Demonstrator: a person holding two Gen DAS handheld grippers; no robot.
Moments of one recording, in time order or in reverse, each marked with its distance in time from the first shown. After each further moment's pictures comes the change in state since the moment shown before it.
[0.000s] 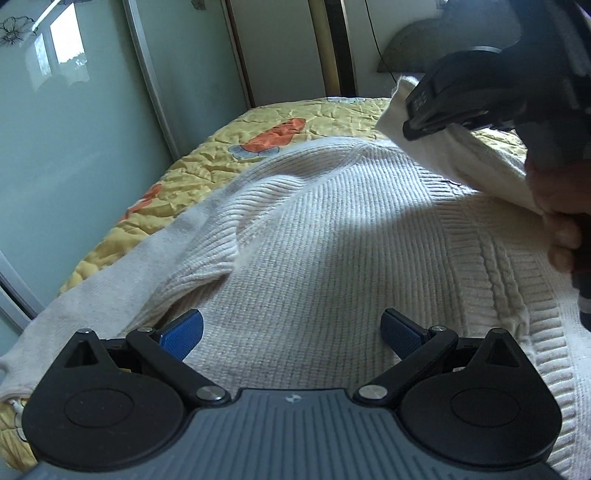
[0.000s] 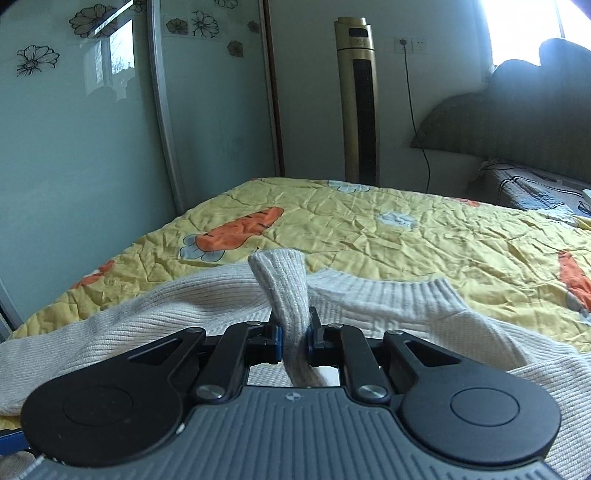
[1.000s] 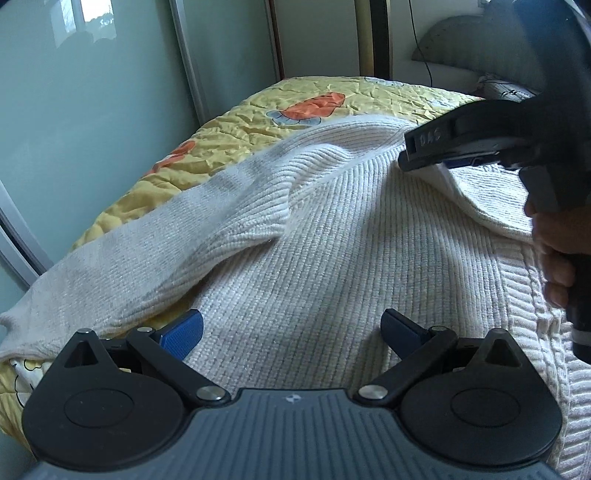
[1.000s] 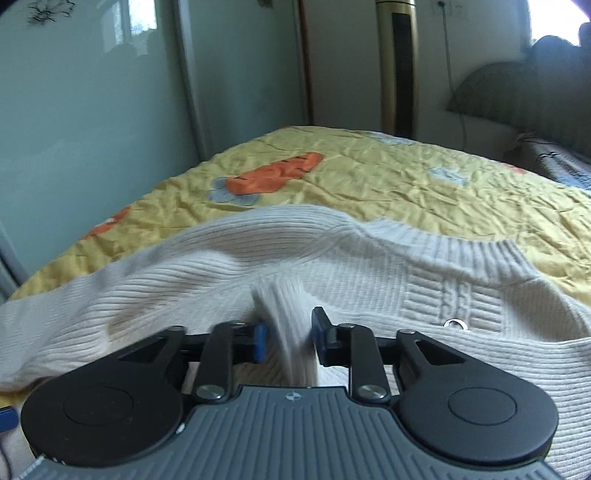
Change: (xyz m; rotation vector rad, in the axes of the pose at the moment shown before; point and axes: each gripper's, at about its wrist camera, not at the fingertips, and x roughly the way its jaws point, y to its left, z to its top) left arm 0.009 0.035 -0.008 -0.119 0.093 0.013; right arm 0.044 0.030 -0.020 -0.040 0.139 0.096
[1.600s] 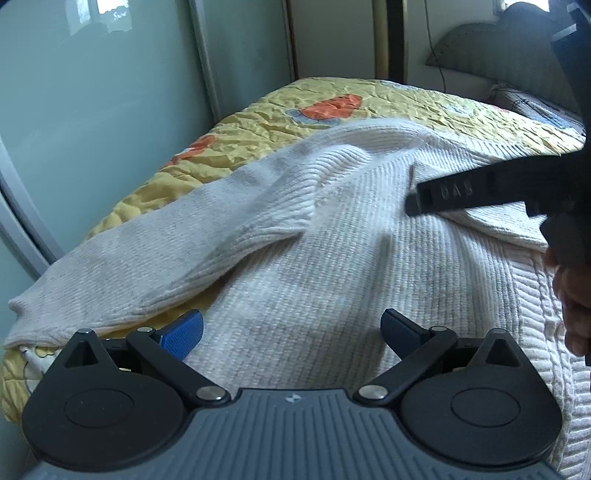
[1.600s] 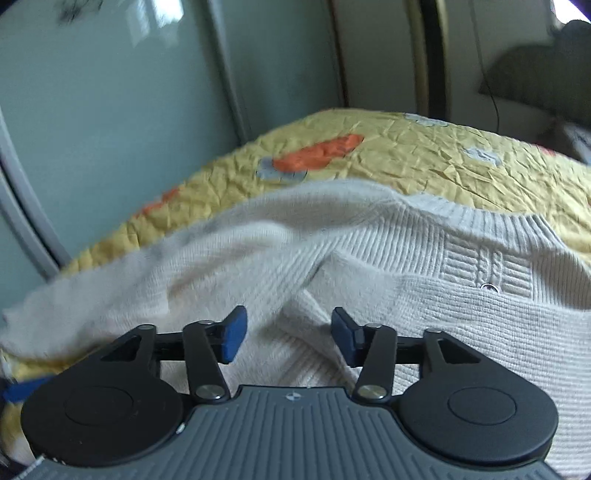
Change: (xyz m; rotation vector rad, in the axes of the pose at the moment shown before) left arm -0.008 0.016 -0.003 -0.051 -0.001 0.028; right arm -0.015 0.015 -0.015 -0.024 0.084 0.094
